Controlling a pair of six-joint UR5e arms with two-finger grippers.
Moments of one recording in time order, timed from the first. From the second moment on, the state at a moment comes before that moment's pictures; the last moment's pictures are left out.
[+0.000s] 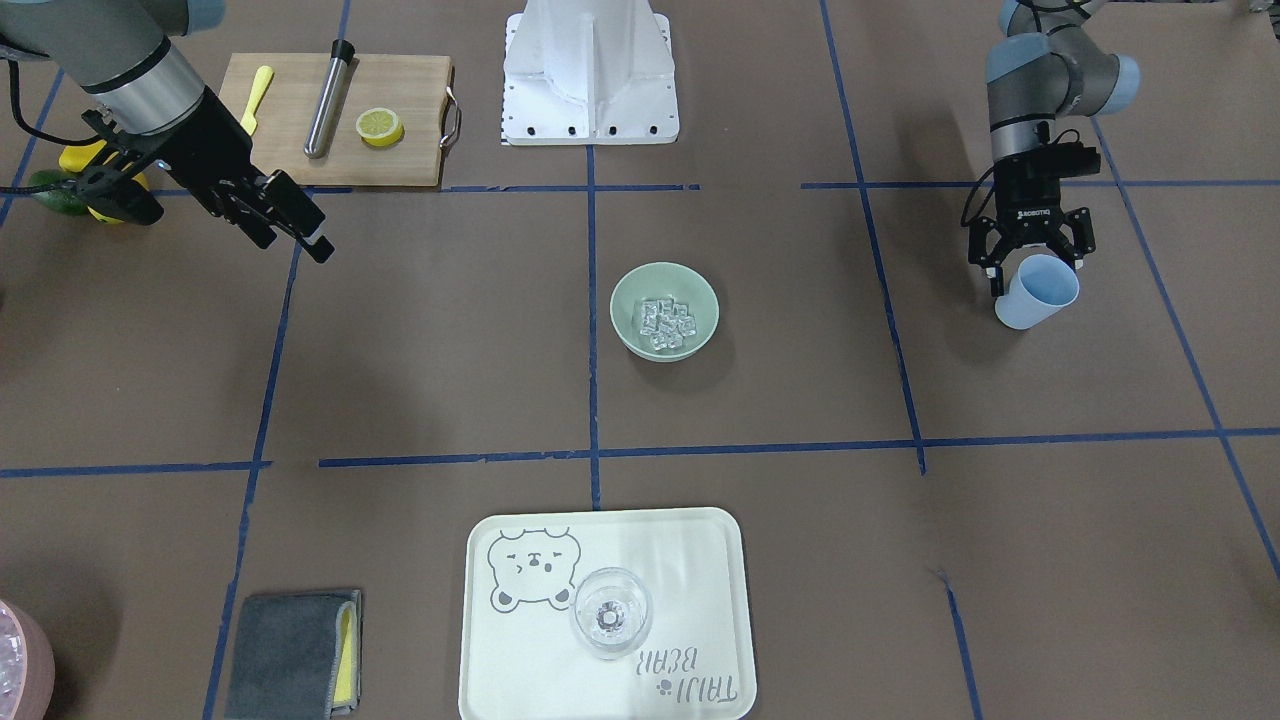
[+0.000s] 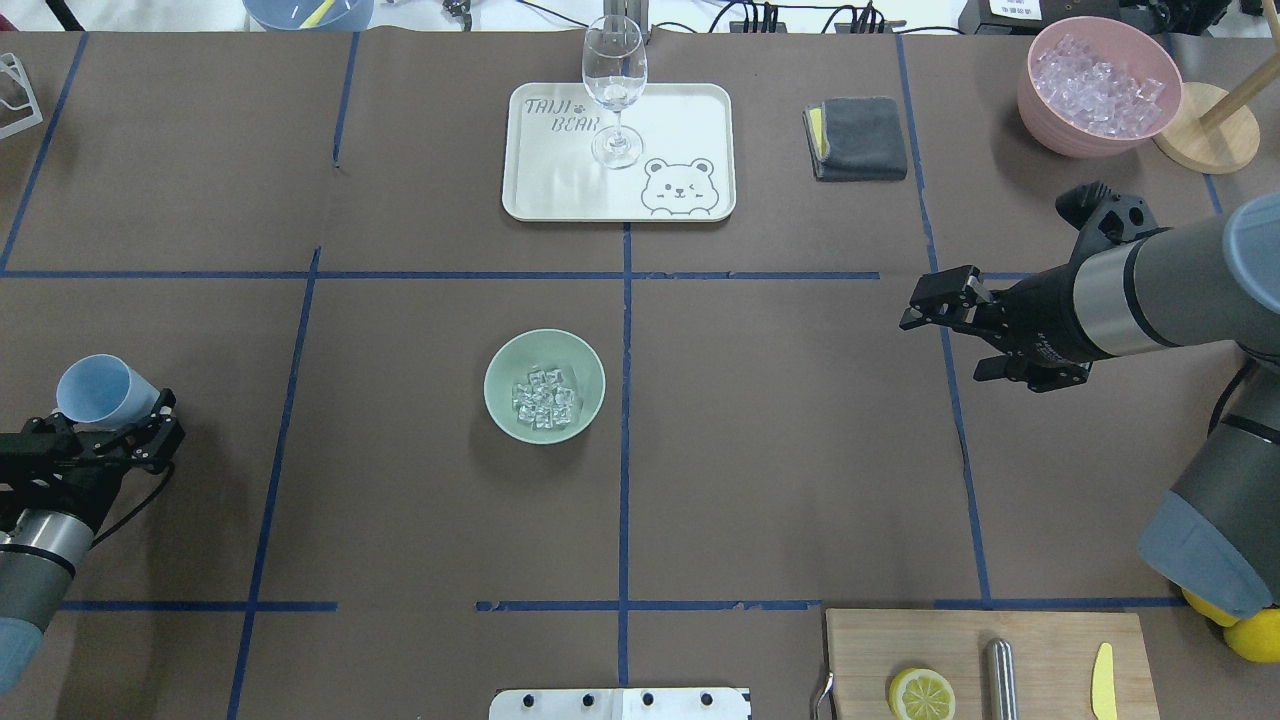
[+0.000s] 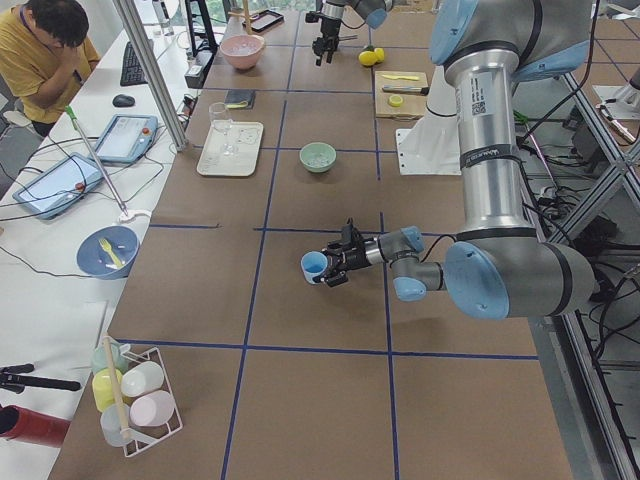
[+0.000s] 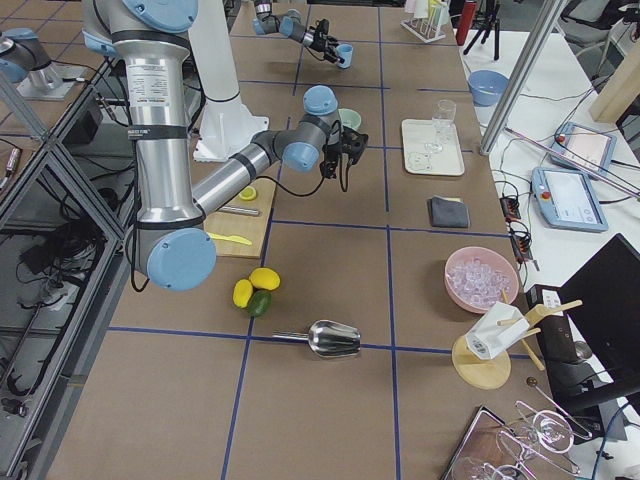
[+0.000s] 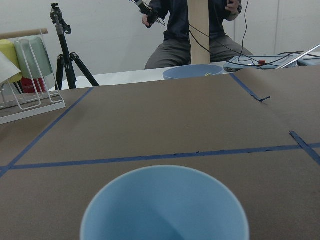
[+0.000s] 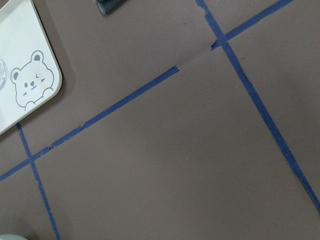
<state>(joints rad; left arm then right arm) -0.20 -1.25 -1.64 -2.71 -0.63 -1.28 0.76 -1.50 2.09 -1.15 2.02 1.65</state>
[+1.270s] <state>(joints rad) -0.33 -1.09 -1.87 -2.74 -1.29 -0.70 0.77 -1.45 2.10 -1.15 2.07 1.66</state>
